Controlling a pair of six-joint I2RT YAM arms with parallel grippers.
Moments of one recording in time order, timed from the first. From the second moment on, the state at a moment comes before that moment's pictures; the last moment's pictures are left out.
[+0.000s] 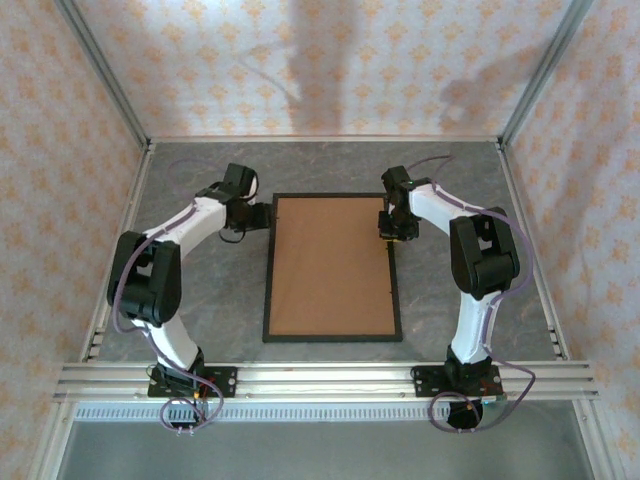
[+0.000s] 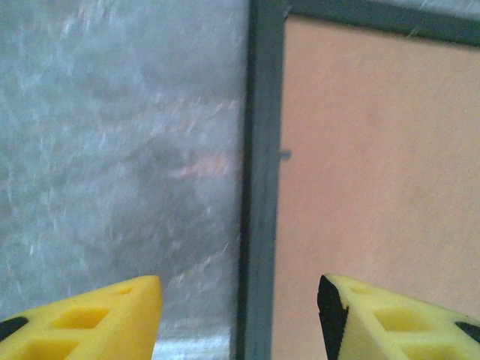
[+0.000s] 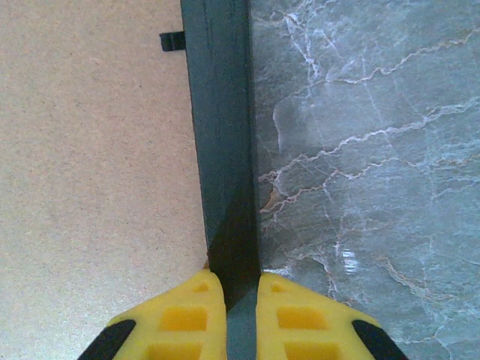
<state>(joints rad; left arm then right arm) -0.21 1.72 1.16 -0.54 0.11 -0.40 0.30 1.95 1.37 -0.82 -0.04 0.36</state>
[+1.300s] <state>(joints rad) -0.30 1.74 0.99 -0.48 0.18 -0.44 0.30 1.96 1.37 -0.82 -0.04 0.36</state>
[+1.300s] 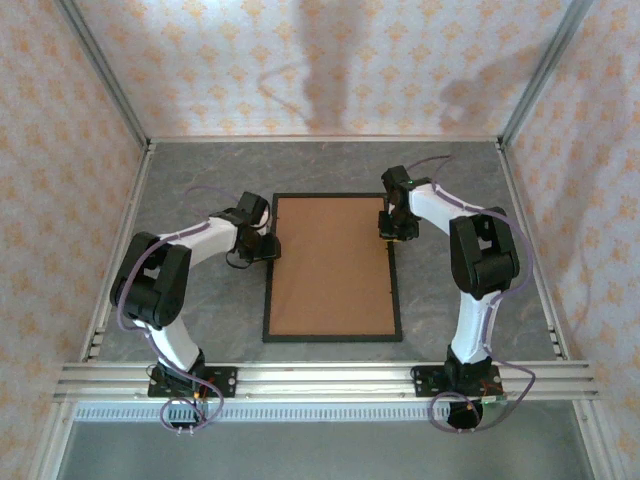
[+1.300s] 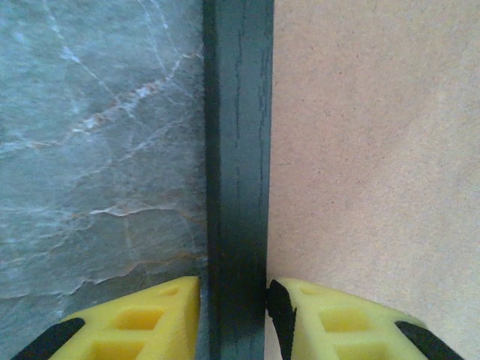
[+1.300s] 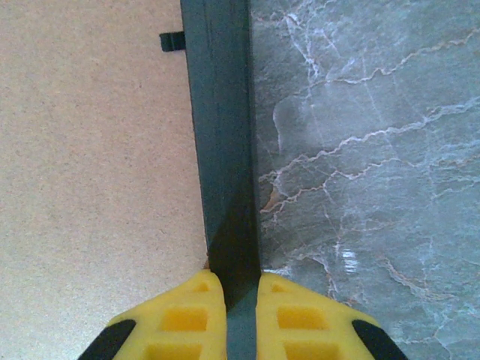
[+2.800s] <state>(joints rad) -0.41 1.29 0.66 -0.66 0.18 -0.54 0.30 1.96 1.37 -0.81 -0.02 0.35</state>
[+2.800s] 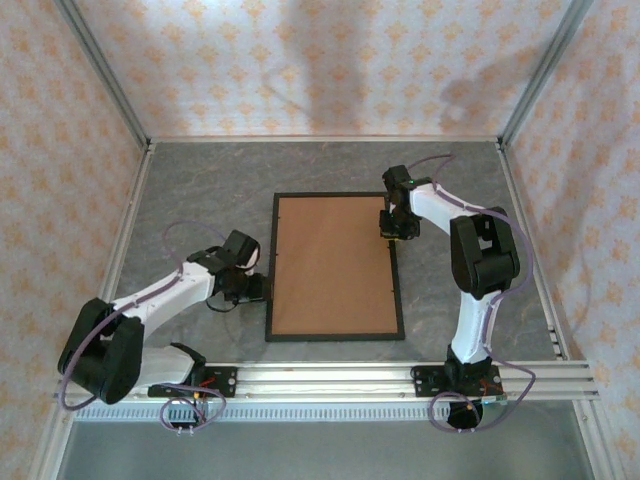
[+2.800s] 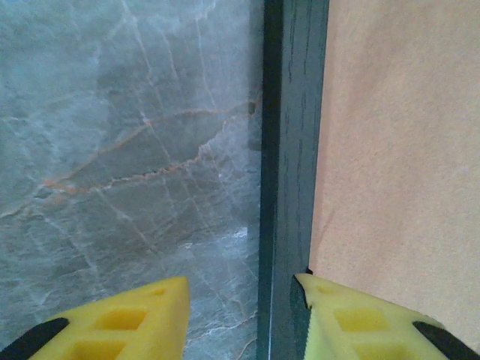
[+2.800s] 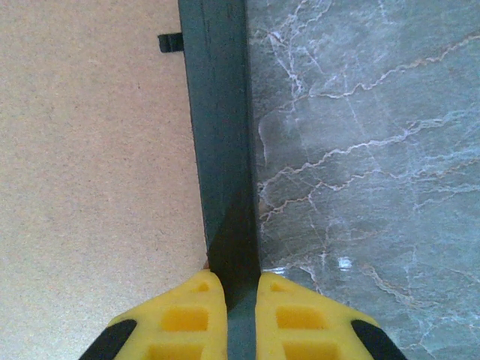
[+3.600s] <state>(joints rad) -0.46 1.38 0.66 -0.57 0.21 -0.57 0.30 1.96 1.37 -0.80 -0.02 0.35</state>
